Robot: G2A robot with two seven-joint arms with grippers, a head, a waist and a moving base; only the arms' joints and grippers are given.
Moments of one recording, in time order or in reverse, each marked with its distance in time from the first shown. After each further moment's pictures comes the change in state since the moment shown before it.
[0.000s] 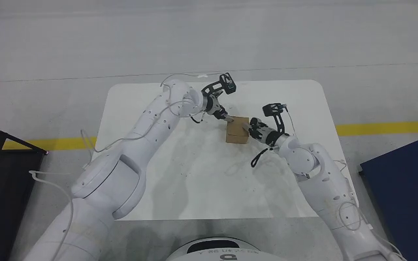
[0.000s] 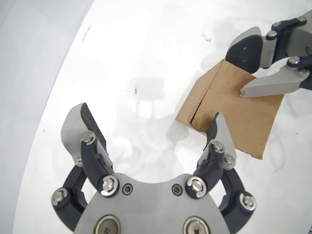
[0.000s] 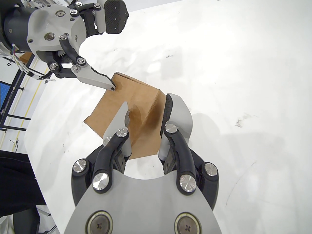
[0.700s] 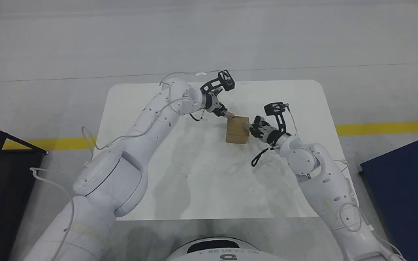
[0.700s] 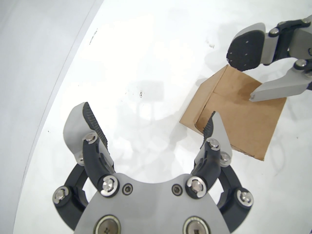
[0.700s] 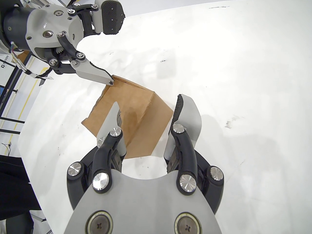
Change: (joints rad) left arm -0.027 -0.020 -0.011 0.074 -0.001 -0.015 0.065; right arm -0.010 0.002 0.011 -0.022 -0.030 0.003 -0.027
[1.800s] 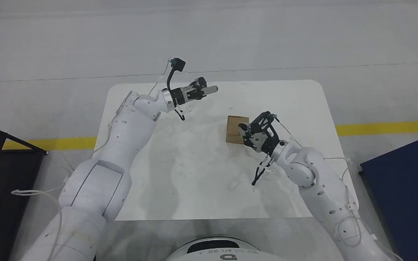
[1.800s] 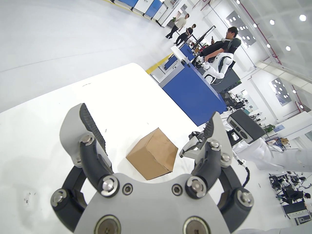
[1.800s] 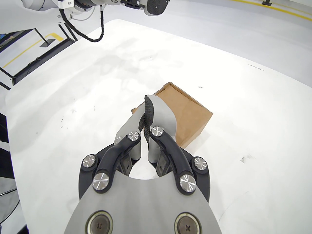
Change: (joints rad) left arm 0.115 0.124 -0.368 0.048 -0.829 -0.269 -0.237; right arm -0.070 0.019 -0.024 -0.103 -0.317 -0.251 -0.168
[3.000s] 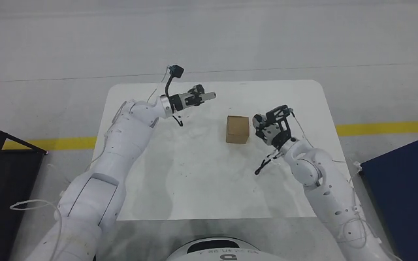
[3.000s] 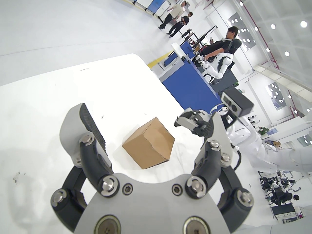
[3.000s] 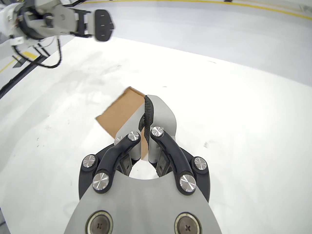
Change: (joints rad) left arm 0.113 0.061 -0.026 -0.189 -0.048 0.117 -0.095; right arm -0.034 0.000 0.084 0.007 0.069 0.195 0.003
